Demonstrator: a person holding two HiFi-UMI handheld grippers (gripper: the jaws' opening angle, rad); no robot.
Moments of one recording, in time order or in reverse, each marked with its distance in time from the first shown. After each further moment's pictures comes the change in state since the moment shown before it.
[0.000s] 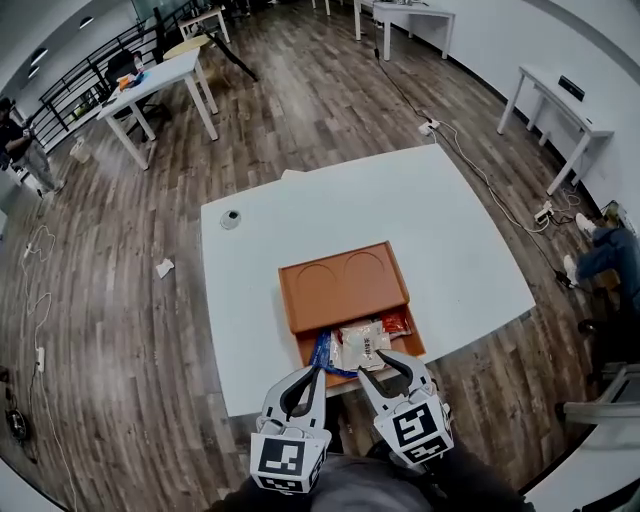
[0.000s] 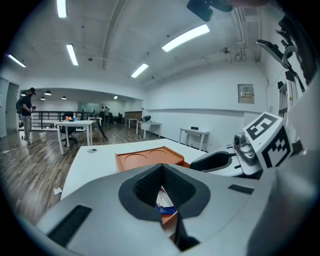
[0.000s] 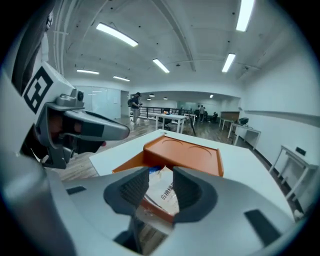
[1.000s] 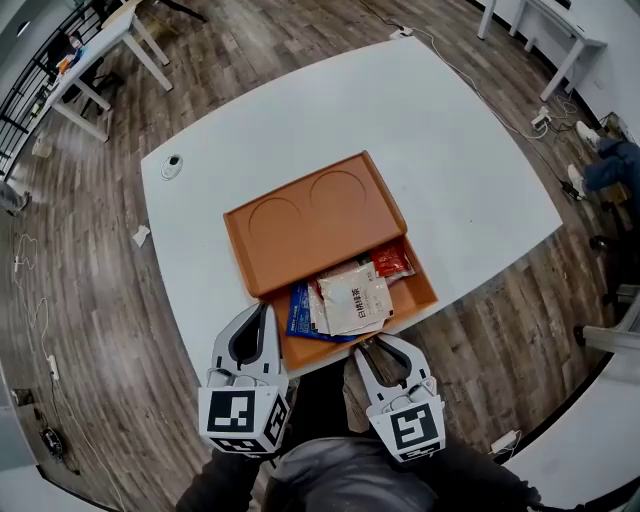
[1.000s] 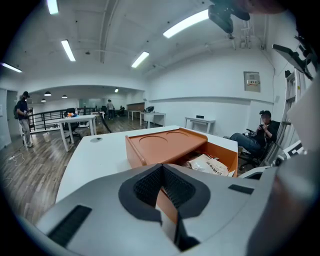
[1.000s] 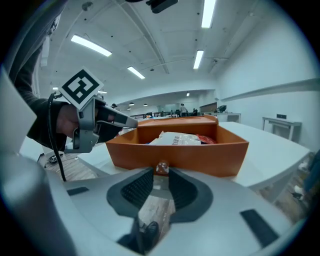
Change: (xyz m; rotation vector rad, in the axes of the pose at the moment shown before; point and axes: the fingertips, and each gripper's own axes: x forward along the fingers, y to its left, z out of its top) left arm 0.060 0.064 -0.051 0.027 0.118 0.050; right arm 0.024 0.022 -0.088 0.278 -0.076 -0.138
